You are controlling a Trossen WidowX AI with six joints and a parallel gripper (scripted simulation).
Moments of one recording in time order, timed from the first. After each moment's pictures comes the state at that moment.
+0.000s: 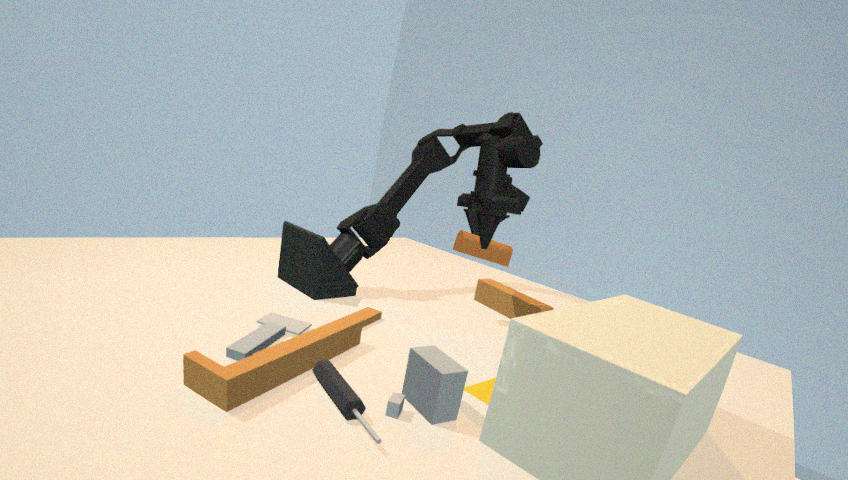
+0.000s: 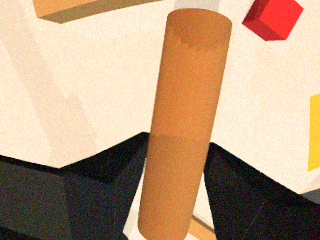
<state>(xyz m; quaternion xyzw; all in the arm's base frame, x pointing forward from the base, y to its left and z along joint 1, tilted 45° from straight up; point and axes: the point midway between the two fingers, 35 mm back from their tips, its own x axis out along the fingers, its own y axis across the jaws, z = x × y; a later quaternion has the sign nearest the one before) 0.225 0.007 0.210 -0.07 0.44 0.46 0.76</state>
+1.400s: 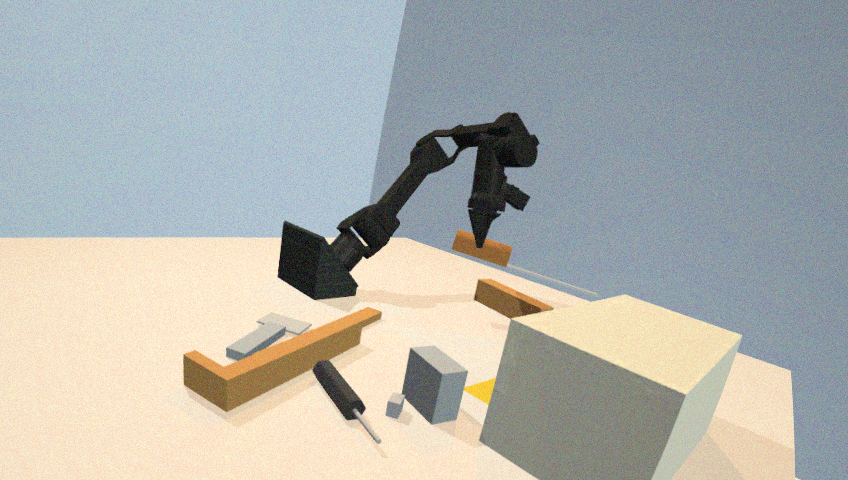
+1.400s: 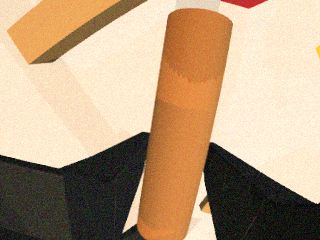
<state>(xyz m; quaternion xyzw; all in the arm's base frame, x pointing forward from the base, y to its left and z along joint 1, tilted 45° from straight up) 0.220 0.008 0.210 0.05 0.51 0.38 0.77</state>
